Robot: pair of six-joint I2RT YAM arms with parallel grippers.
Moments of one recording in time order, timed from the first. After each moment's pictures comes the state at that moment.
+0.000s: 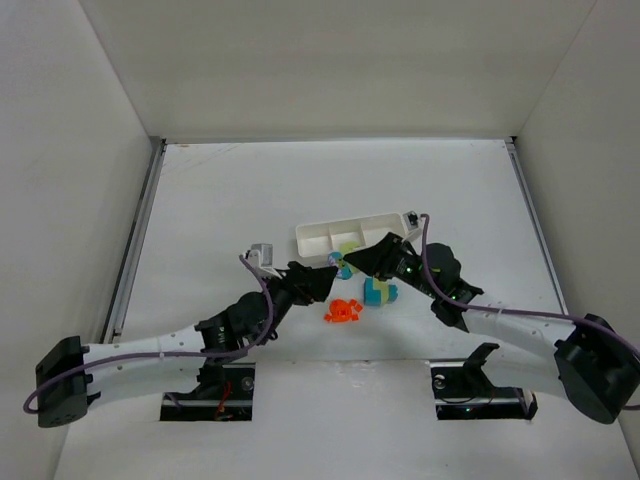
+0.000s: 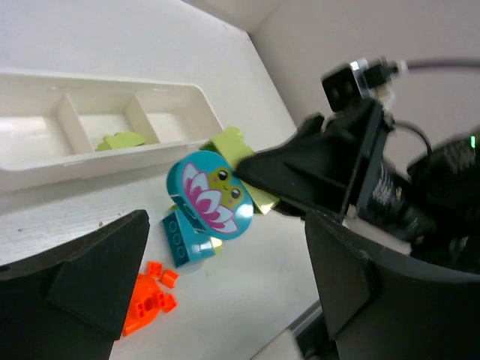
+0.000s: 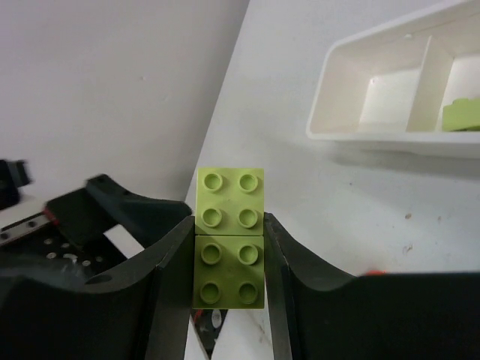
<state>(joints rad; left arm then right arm) -1.22 0.77 0.33 0.41 -0.64 -0.74 0.71 1.10 0.42 0.59 -0.18 0.99</state>
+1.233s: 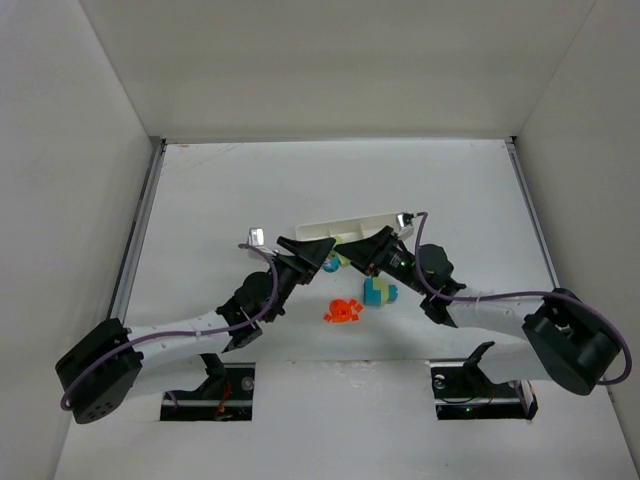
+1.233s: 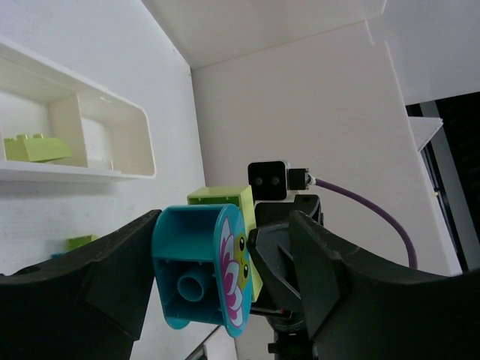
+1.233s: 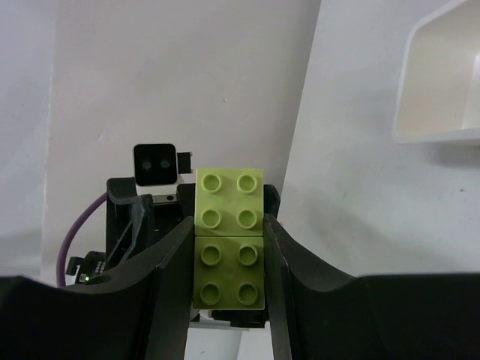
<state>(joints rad) -0.95 1.05 0.30 0.80 -0.44 -1.28 0.72 1.30 0.41 0.93 -0.20 1.33</state>
